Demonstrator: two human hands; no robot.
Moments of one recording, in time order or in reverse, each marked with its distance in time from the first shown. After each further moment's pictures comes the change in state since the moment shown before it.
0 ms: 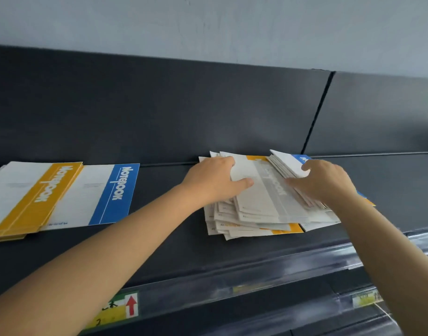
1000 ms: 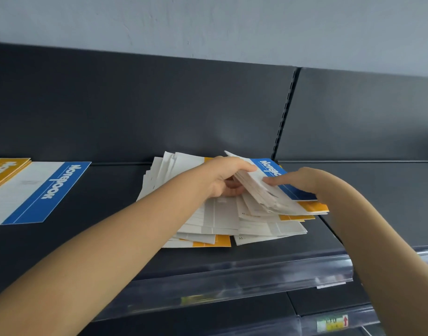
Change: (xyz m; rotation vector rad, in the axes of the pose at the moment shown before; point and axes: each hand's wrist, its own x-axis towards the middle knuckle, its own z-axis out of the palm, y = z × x) left_hand 0.096 0.123 0.055 -1.310 -0.179 -0.575; right_hand 0.104 0.098 0.004 0.289 -0.530 0.190
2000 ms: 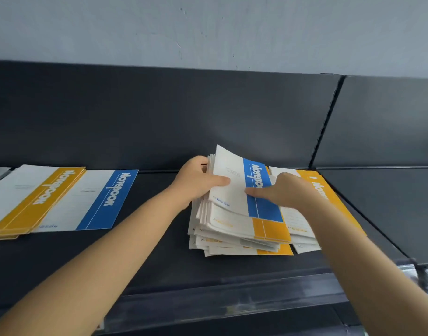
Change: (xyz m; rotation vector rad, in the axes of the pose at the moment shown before) left_hand -0.042 -0.013 -0.147 0.442 0.247 0.348; right_hand -0.073 -0.100 0.085 -0.262 0.158 -0.253
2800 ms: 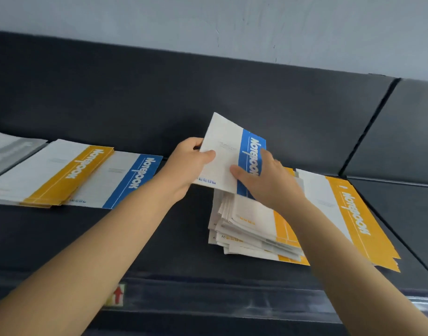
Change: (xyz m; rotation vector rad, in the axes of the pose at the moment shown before) left_hand -0.022 -0.001 -0.047 -0.271 0.213 -0.009; right_hand -0.017 -0.068 0.022 0.181 0.158 -0.308
